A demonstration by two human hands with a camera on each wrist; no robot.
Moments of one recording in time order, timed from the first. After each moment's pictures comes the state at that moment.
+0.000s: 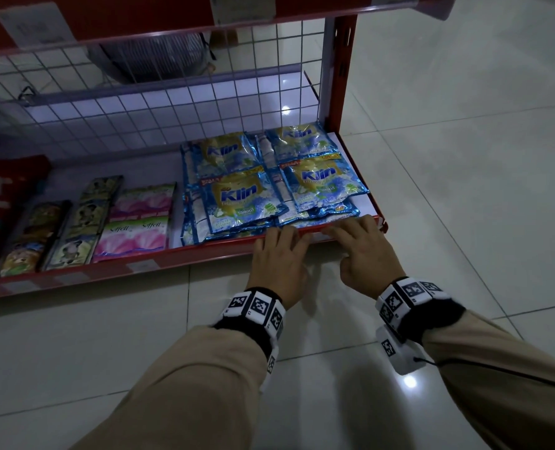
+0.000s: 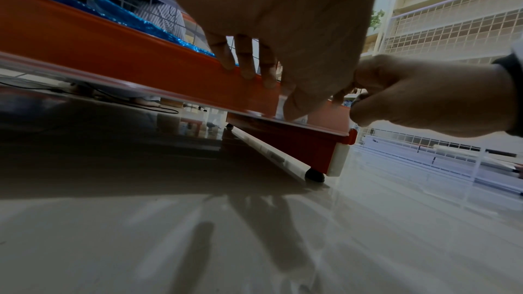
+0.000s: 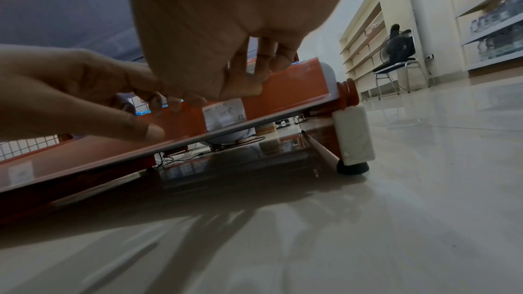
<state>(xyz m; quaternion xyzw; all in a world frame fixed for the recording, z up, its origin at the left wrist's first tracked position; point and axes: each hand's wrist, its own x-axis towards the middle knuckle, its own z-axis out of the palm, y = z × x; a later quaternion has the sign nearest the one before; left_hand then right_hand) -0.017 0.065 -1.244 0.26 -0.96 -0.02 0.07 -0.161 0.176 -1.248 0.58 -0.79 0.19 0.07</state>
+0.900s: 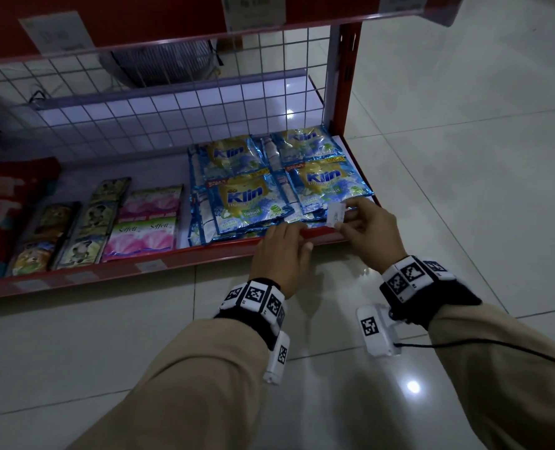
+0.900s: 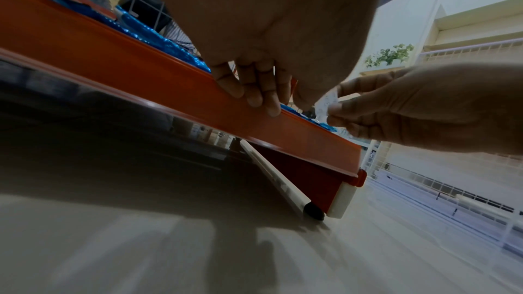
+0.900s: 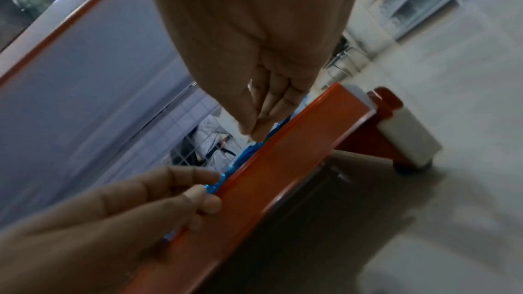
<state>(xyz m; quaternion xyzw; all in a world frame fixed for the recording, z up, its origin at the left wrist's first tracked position) -0.022 0.051 -1.236 0.30 -0.92 -0.23 0.13 -0.170 0.152 -1.222 0.35 -0.78 0.49 -0.14</state>
